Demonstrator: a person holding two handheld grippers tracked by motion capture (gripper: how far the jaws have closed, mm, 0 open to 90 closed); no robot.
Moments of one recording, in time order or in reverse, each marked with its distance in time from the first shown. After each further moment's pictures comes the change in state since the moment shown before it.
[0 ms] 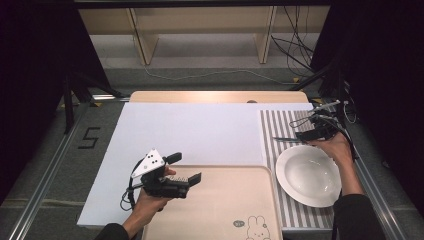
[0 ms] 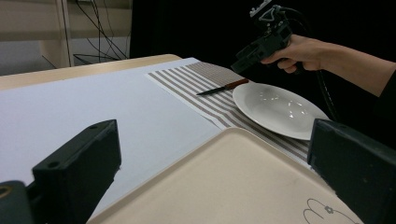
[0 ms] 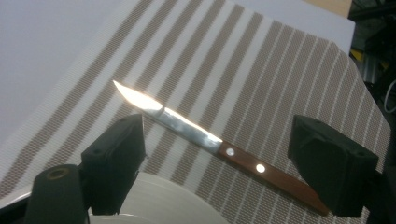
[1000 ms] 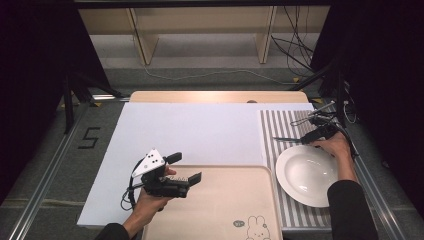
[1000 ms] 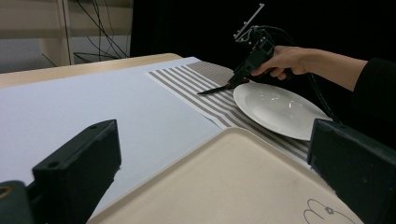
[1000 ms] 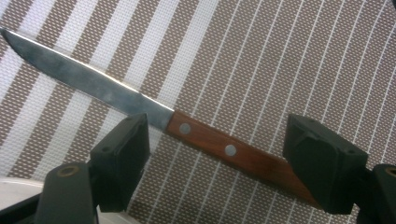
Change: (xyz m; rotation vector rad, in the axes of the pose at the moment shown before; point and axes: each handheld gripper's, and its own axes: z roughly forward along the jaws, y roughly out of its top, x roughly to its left) left arm 0.001 0.000 0.001 0.001 0.001 -0.006; right arm -0.029 -0.005 0.047 0.223 -0.017 0.054
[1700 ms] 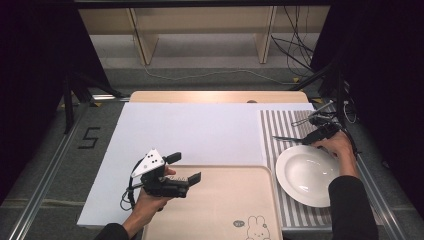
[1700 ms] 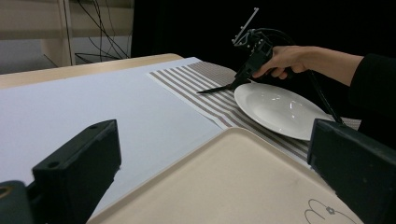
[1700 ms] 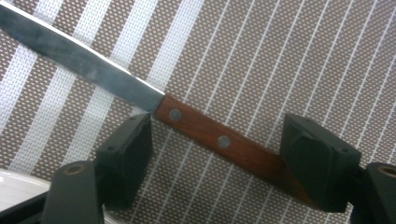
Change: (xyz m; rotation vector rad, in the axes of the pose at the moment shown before) left arm 0.000 0.000 0.000 0.000 0.003 0.000; right arm -0.009 0.001 0.008 0.085 0.030 -0.030
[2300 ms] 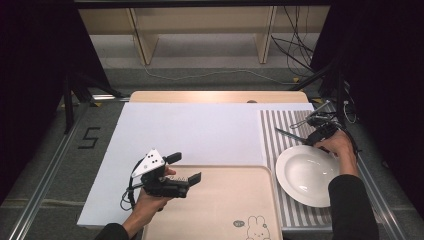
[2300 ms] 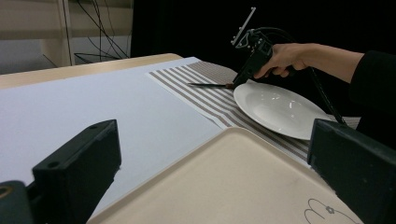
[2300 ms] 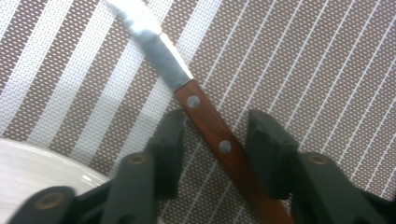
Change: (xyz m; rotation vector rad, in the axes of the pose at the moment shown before) left arm 0.000 0.000 0.000 0.004 0.003 0.002; right arm 0.006 0.002 -0.003 0.049 0.021 -0.041
